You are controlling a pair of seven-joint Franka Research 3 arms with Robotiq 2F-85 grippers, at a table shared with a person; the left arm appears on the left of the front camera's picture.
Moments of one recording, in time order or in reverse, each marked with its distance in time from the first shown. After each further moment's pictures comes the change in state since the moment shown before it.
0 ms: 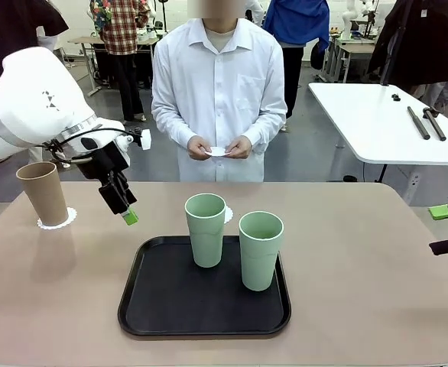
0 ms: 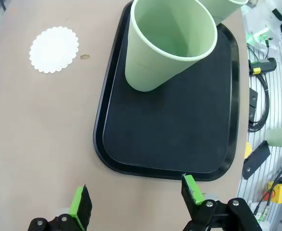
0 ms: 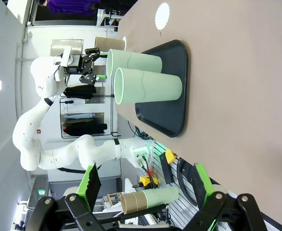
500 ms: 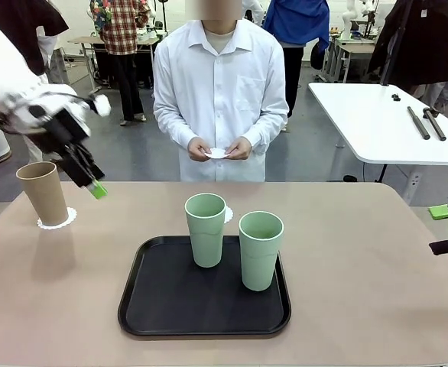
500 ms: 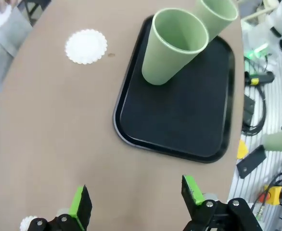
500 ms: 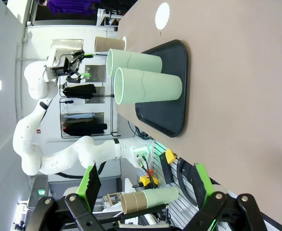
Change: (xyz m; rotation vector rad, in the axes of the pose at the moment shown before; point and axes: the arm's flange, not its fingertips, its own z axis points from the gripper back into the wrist) left arm -0.036 0.007 0.063 0.045 -0.066 0.066; right arm 0.000 0.000 0.000 0.000 0.000 0.000
